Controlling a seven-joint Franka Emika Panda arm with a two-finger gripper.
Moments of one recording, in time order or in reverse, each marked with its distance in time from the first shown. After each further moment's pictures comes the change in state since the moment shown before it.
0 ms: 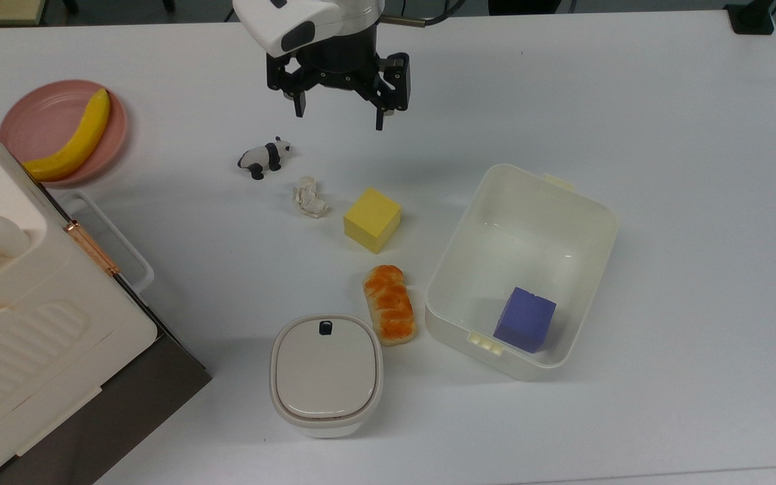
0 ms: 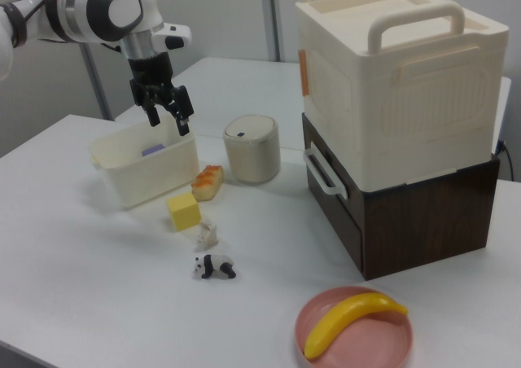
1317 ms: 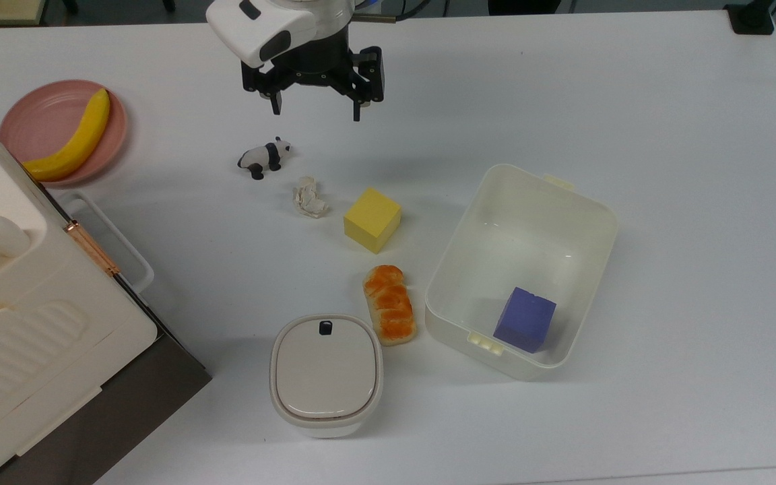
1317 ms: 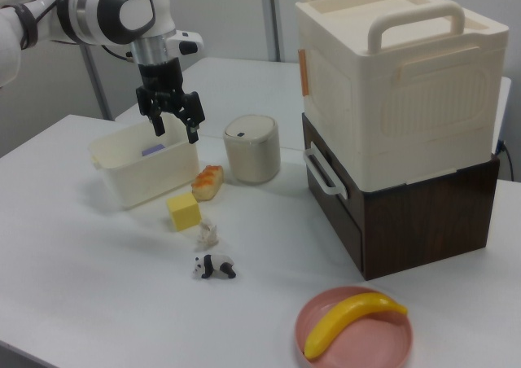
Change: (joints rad) arm -0.042 0.001 0.000 -0.006 -0.001 -0.051 -0.152
